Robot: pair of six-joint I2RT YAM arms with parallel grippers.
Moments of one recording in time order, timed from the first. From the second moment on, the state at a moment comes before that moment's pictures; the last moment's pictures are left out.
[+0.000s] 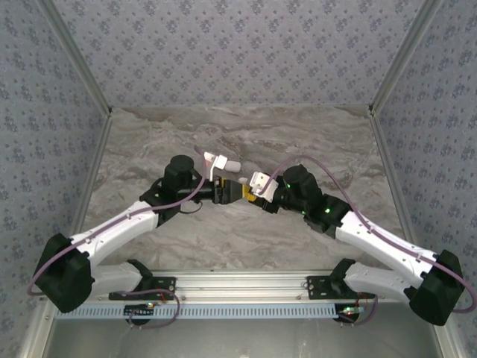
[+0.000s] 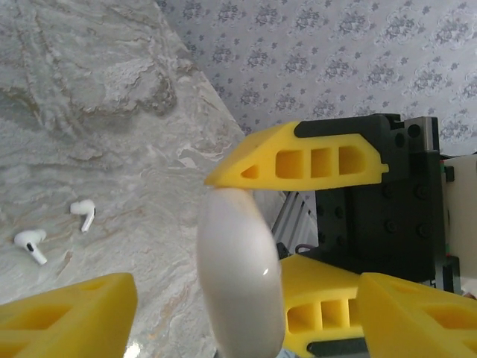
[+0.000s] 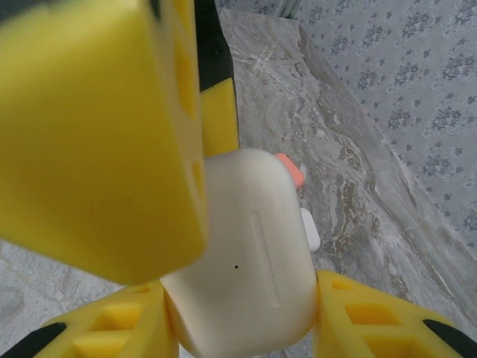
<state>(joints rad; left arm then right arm) -0.68 1.21 0.76 0.15 0.68 -0.71 0.80 1.04 0.79 -0.20 -0.11 -0.50</state>
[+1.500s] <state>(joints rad) -0.70 1.15 0.63 0.35 0.58 -0.29 0.53 0.86 0.65 -0.04 -0.47 -0.03</state>
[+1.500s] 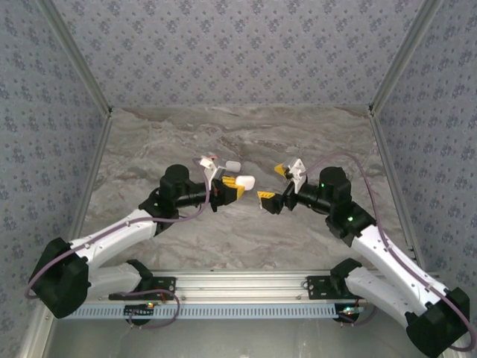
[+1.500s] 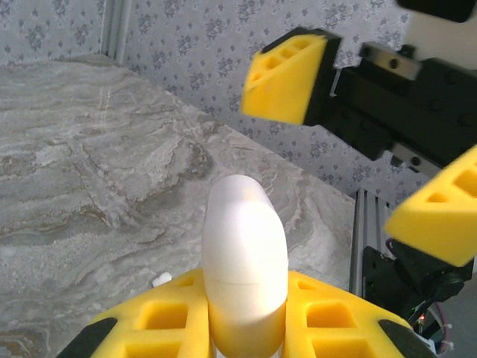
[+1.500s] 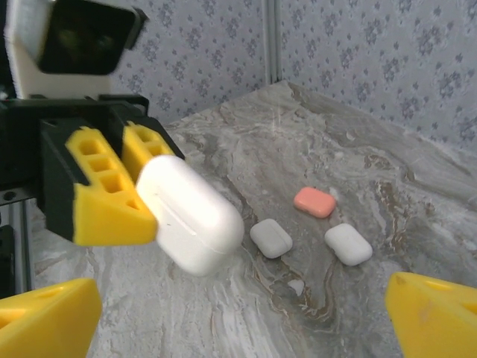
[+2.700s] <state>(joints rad) -0.70 1.11 0.62 0.34 0.56 -0.18 0.54 1.11 0.85 -0.05 -0.45 -0.01</state>
